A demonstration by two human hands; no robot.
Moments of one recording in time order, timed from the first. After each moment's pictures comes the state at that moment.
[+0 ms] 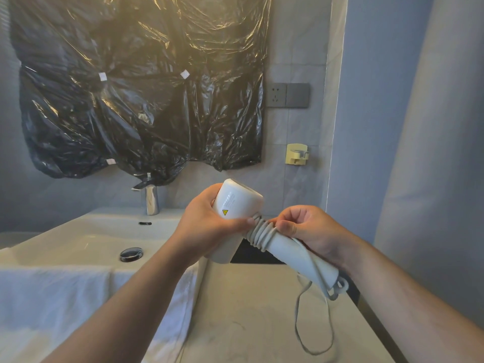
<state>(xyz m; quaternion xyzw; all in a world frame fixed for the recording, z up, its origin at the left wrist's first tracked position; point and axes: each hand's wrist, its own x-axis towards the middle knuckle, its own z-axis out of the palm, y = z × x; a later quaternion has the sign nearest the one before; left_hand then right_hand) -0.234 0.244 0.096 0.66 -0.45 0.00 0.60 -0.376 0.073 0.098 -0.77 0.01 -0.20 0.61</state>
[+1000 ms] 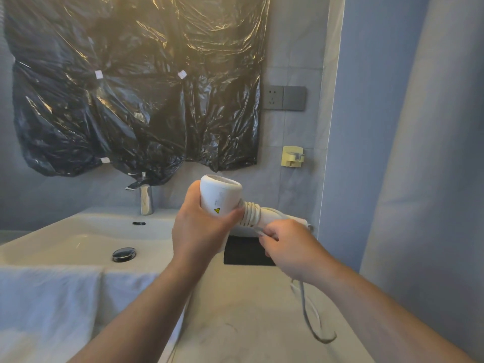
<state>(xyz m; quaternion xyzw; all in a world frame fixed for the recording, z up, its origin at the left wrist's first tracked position) -0.244 0.223 0.080 0.68 -0.31 0.21 0.63 -0.368 0.107 0.084 -0.92 0.18 -0.26 0.23</state>
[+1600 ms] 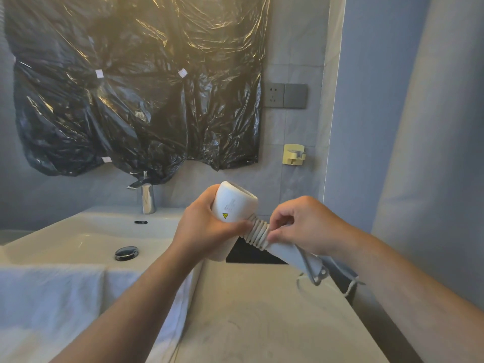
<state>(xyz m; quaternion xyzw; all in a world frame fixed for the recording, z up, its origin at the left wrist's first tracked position) -0.232 0.233 0.084 0.70 -0.42 0.10 0.57 -0.381 0.088 0.120 -0.94 0.09 -0.26 0.21</state>
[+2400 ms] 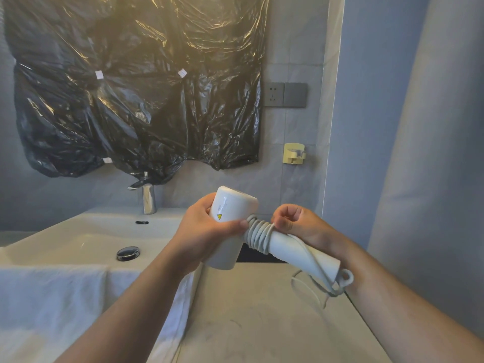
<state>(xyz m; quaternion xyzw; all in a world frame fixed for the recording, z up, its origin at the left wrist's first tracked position) -0.233 0.243 0.083 0.62 -0.44 -0.09 0.65 -0.359 0.061 0.091 -0.75 0.01 -0.20 0.64</state>
